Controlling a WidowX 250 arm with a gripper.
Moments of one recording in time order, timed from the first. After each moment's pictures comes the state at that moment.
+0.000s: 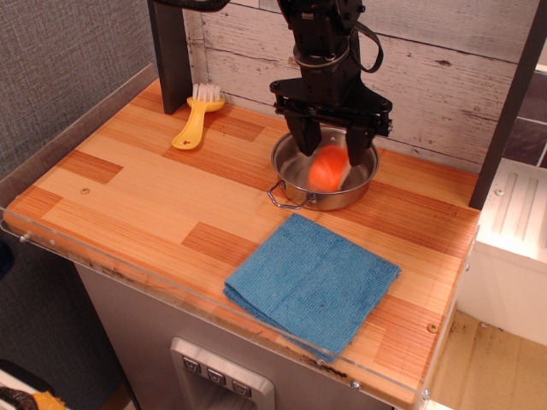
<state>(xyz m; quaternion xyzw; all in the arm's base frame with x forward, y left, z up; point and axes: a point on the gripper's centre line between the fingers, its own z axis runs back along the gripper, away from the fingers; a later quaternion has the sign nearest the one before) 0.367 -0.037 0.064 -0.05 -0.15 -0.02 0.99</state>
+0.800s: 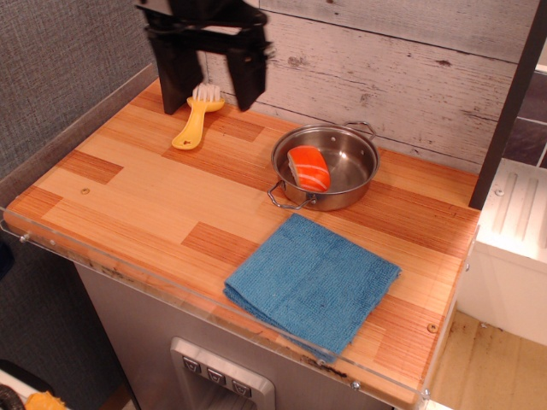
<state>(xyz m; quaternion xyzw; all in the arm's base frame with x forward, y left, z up) 0.286 0.039 0.149 -0.04 -0.11 -0.04 0.99</state>
